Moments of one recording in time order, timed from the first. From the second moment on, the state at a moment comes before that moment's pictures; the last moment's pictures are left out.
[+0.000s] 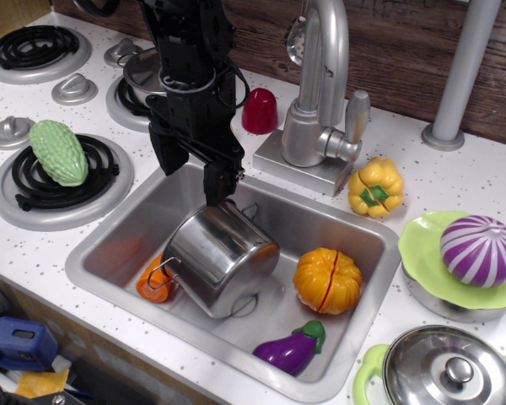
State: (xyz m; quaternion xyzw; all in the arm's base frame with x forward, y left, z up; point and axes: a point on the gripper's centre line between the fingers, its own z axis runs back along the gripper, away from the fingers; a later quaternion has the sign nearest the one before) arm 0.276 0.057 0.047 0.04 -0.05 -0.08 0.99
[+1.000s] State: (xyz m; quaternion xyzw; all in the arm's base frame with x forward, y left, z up) arm 0.270 0.055 0.026 -0.14 -0.02 -0.04 0.99
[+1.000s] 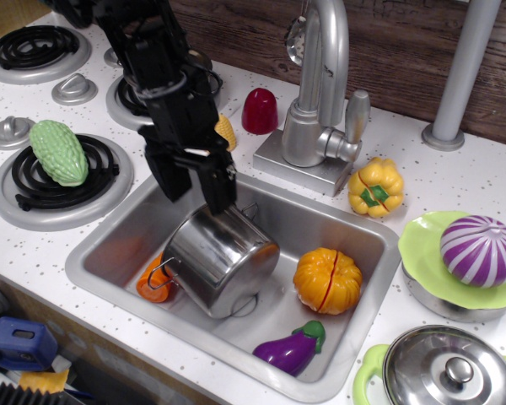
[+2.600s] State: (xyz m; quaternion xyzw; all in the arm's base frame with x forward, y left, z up) arm 0.254 0.031 0.005 -0.32 0.00 0.06 0.94
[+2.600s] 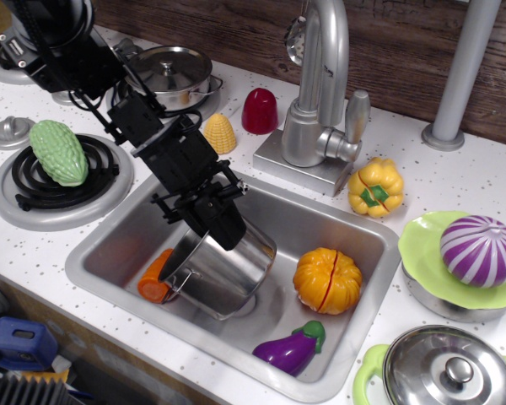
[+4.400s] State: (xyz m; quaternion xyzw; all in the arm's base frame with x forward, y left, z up) arm 0.253 0.033 0.009 -0.05 -0.04 0.01 1.00
